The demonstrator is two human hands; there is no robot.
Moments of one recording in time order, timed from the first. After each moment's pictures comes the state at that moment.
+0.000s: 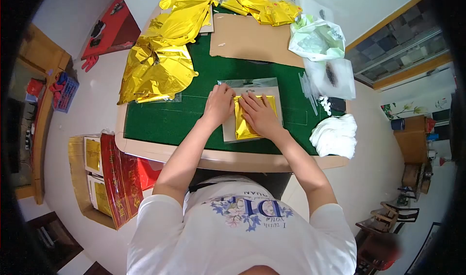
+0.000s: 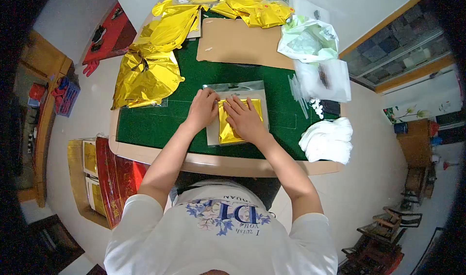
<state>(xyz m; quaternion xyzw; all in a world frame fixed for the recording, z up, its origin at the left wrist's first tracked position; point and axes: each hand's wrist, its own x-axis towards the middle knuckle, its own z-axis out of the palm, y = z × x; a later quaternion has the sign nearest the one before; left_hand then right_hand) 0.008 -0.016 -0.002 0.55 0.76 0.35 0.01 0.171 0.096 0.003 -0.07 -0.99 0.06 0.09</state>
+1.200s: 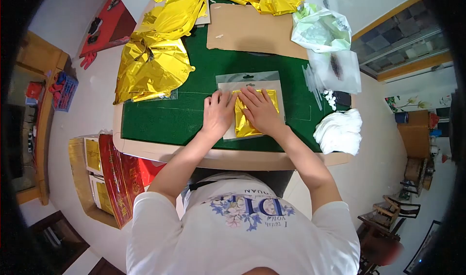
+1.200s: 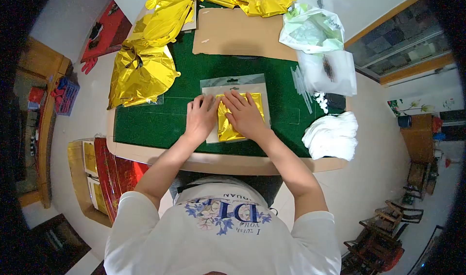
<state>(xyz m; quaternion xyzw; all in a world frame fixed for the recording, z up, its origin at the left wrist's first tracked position) 0.038 -0.037 -0.014 0.57 0.79 0.20 -0.14 0.170 0.097 -0.005 -0.09 -0.98 0.12 0.11</state>
